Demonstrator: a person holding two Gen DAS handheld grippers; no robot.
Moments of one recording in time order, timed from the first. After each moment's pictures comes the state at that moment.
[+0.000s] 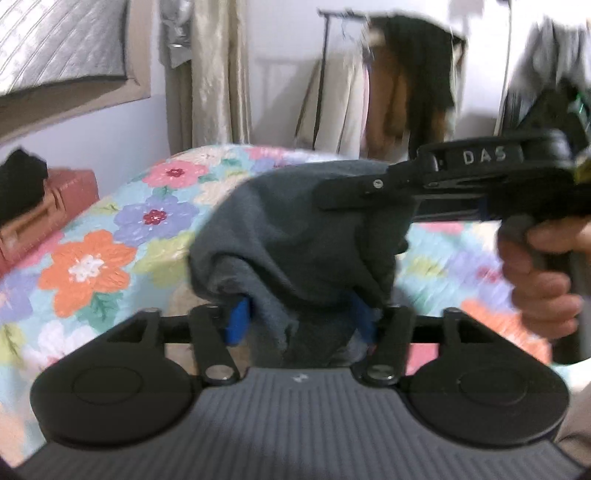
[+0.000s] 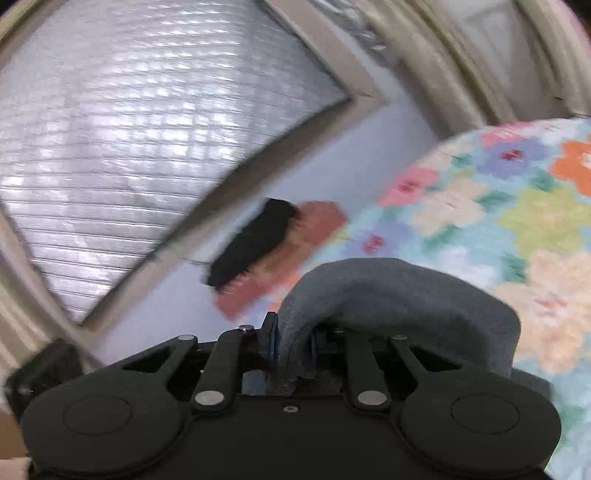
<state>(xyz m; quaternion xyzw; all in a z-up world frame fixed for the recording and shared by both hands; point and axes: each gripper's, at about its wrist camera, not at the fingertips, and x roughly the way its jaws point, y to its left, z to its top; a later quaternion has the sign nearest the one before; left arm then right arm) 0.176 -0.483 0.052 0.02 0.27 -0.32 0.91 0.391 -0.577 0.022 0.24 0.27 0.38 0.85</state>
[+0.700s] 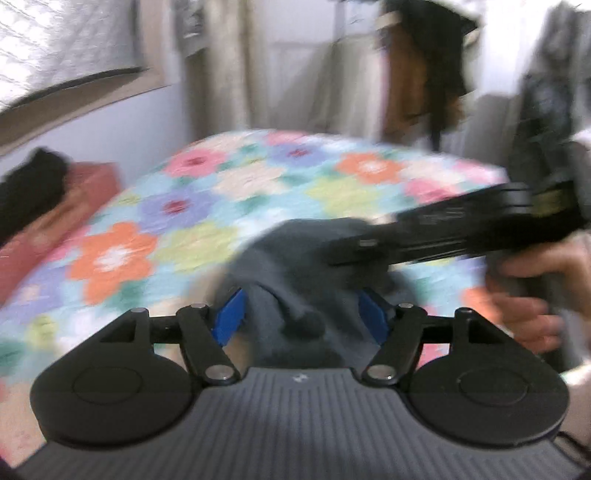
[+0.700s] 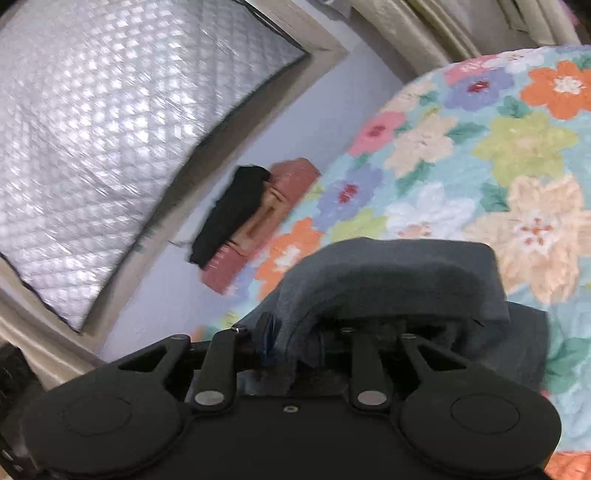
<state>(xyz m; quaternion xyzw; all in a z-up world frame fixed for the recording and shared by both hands) 0.162 -0.502 0.075 0.11 0.29 -0.21 0.93 0.395 -0.578 -0.008 0.26 0.36 0.33 0.83</state>
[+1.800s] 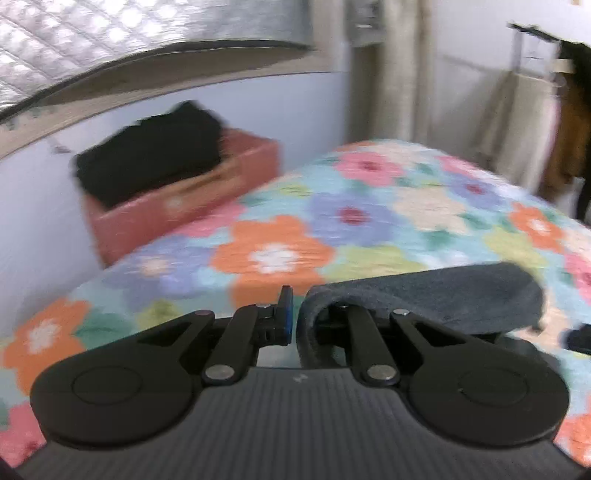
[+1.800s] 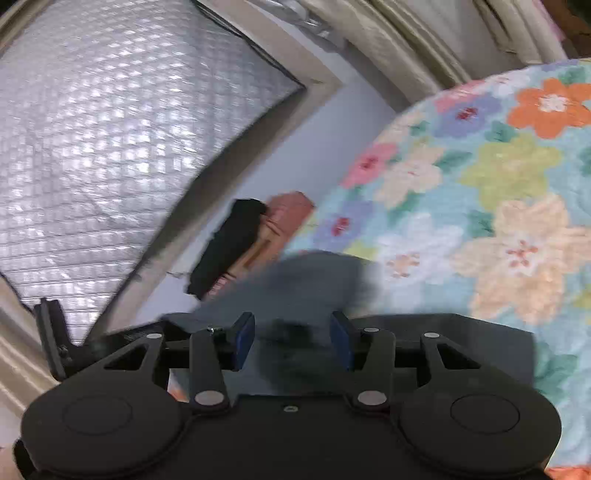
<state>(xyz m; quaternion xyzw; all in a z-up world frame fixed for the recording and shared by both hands) 0.273 -0.391 0.066 0.02 0.33 -0.01 0.95 0.396 -0.585 -0.012 0.30 0.32 0.31 0.84</state>
